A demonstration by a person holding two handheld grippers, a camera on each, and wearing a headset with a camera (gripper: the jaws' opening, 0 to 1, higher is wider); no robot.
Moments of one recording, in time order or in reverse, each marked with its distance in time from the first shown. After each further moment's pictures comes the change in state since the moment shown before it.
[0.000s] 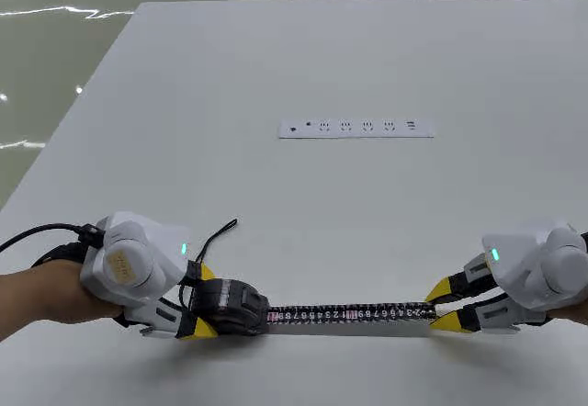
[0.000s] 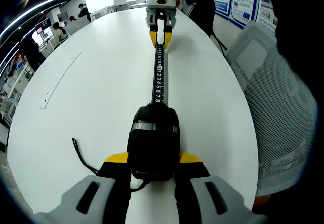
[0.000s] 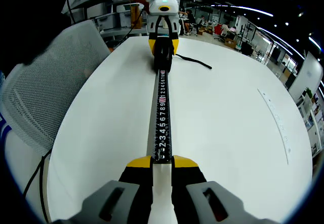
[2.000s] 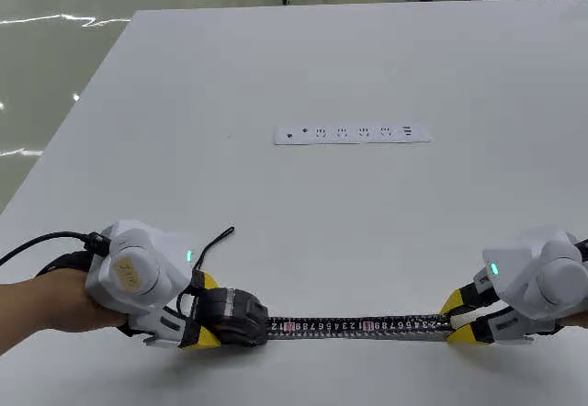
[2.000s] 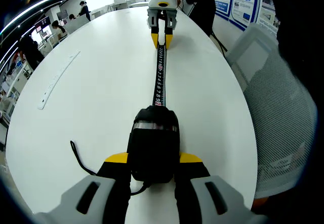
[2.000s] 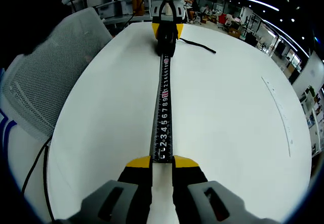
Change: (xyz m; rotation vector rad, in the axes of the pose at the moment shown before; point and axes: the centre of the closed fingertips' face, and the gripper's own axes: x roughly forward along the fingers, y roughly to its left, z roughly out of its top) left arm 0.006 0.000 0.006 -0.007 0.005 -0.015; right arm -0.003 0.004 -0.029 -0.004 0.119 0.026
